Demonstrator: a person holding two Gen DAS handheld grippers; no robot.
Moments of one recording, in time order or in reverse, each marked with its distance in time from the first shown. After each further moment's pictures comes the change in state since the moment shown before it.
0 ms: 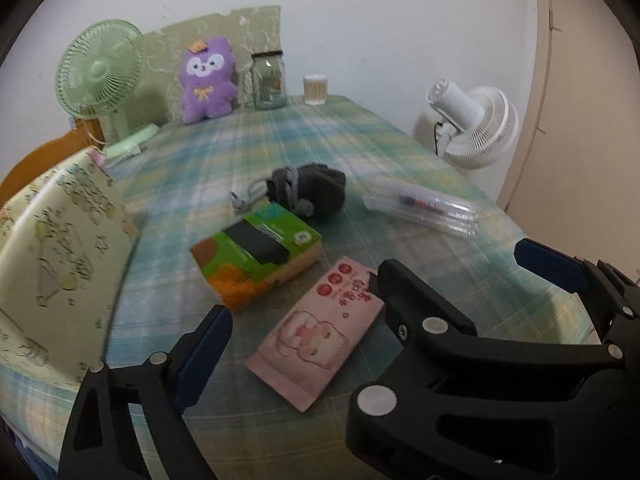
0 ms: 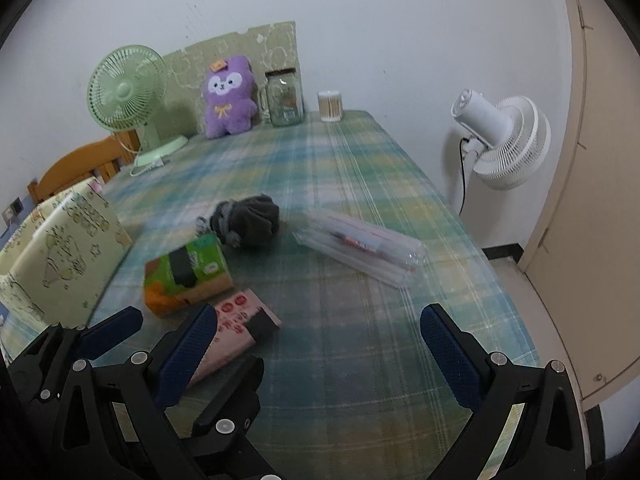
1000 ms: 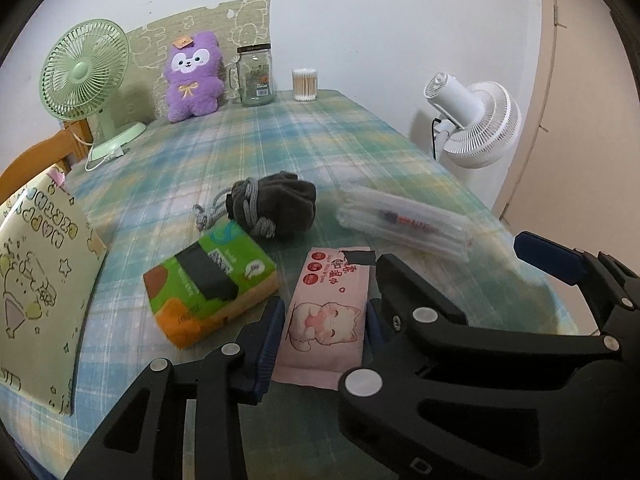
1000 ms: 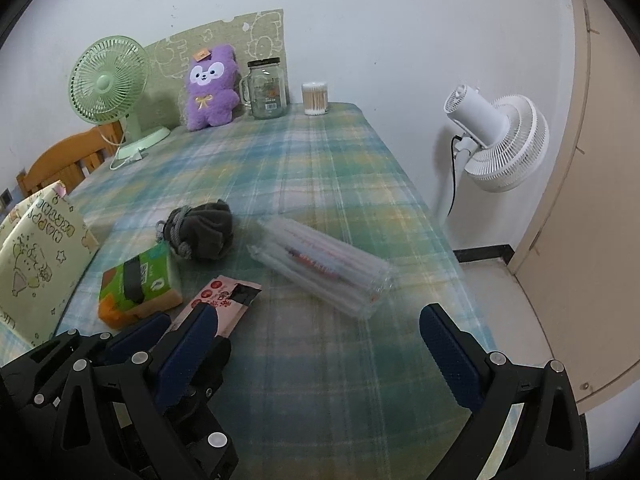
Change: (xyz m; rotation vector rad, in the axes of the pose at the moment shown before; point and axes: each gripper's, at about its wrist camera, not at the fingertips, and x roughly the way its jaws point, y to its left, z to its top) left arm 0.023 -0.023 0.025 -0.014 0.015 0.006; right arm 0.022 -0.024 0.021 -0.026 0.032 -0.032
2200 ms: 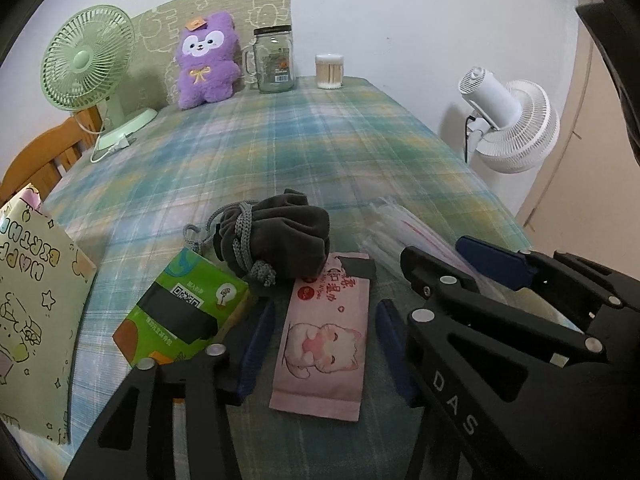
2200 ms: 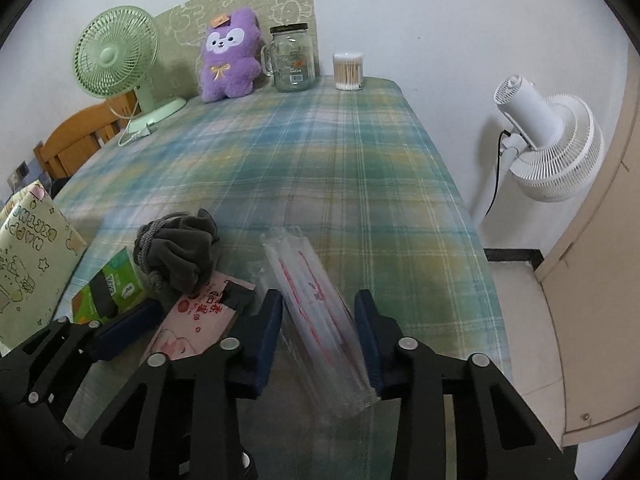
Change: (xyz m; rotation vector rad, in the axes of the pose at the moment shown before) left arm 0.035 0.000 0.030 -0.051 0.066 0.078; right arm 0.059 -0.005 0.037 -0.070 0.122 0.112
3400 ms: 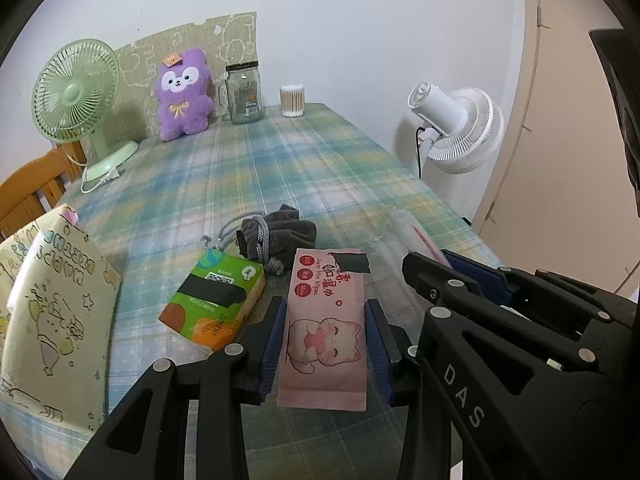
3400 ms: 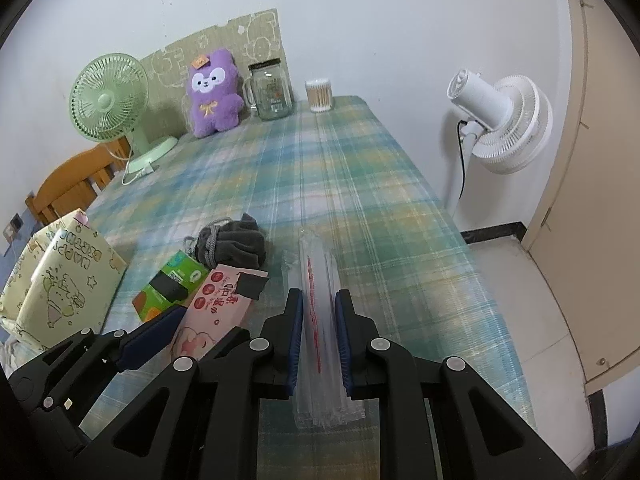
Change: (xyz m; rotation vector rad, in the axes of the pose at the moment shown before) left arm -0.062 0.013 -0.017 0.103 -0.075 -0.115; right arm -0.070 0.025 -0.030 0.156 -0.081 -0.053
